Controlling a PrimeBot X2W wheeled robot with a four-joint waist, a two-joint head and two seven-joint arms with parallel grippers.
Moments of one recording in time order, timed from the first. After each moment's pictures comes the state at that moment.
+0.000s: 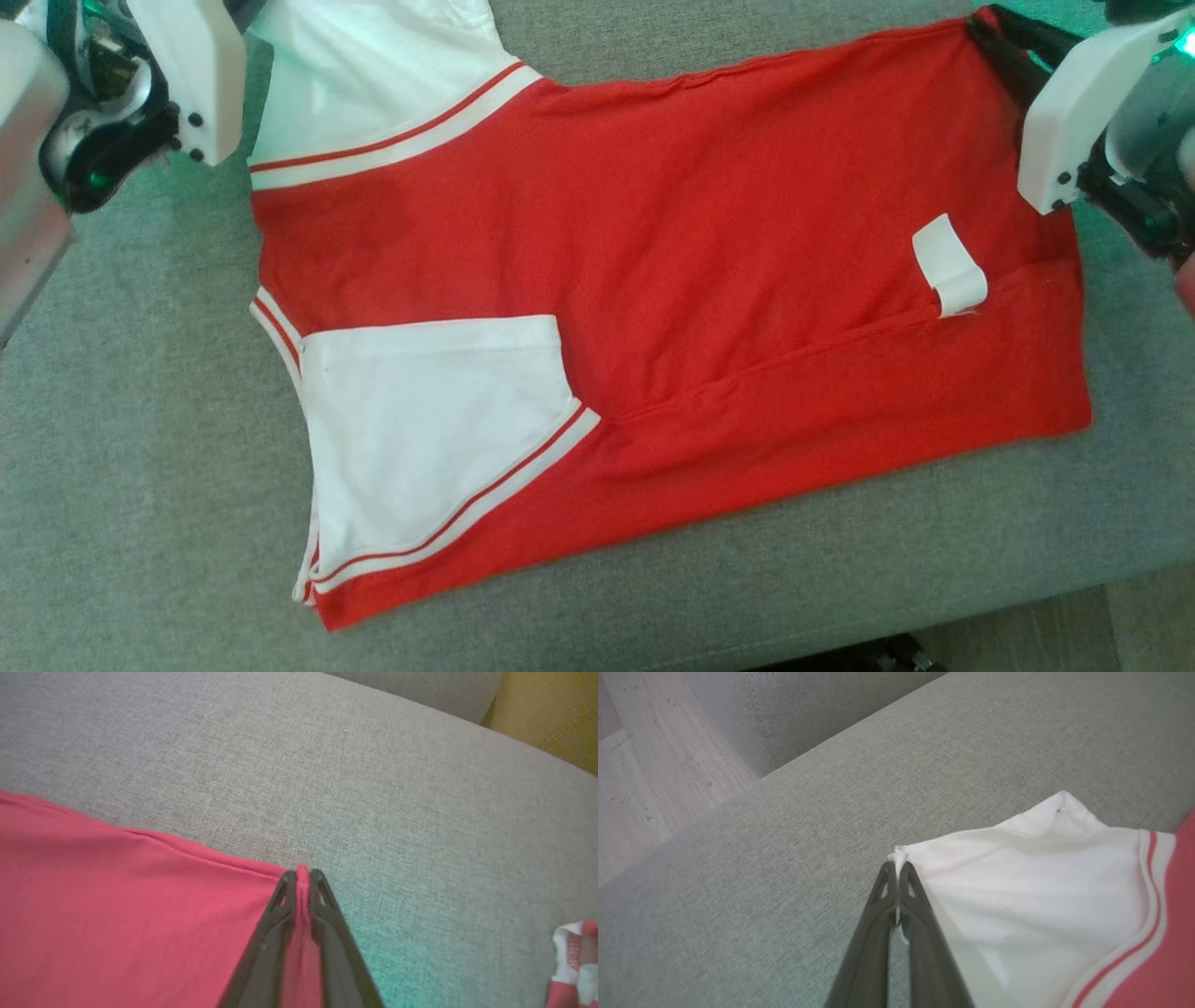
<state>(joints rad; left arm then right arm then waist) -1.35 0.61 -1.22 0.59 -1.07 -0.13 0.45 -1.03 -0.59 0.85 0.63 0.73 0.12 0.26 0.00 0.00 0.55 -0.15</state>
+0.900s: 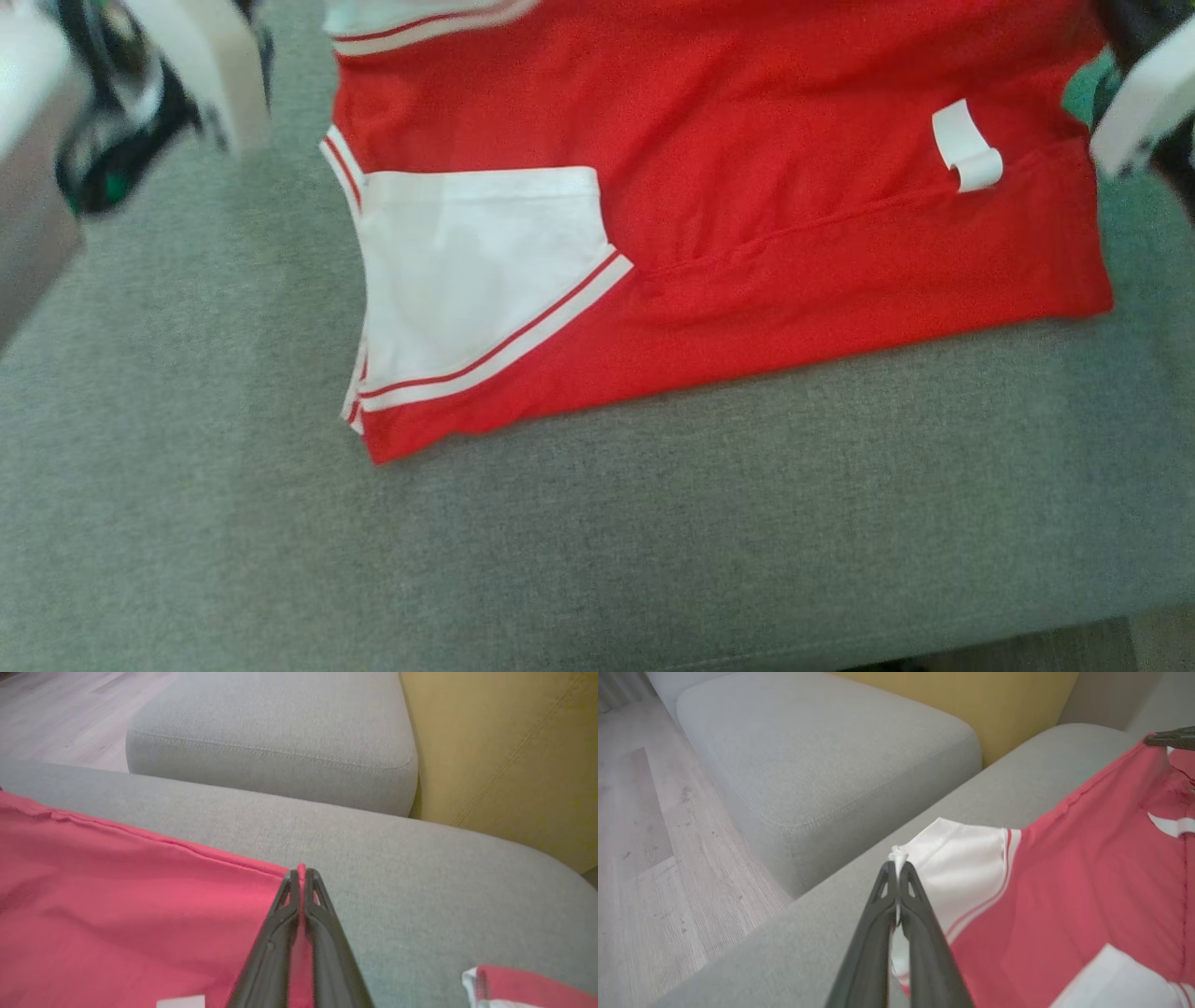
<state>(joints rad) -1.39 0.64 -1.30 0.48 -1.08 -0.13 0.10 -1.07 -0.62 0.89 0.76 0.86 0.12 -0.02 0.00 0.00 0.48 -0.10</state>
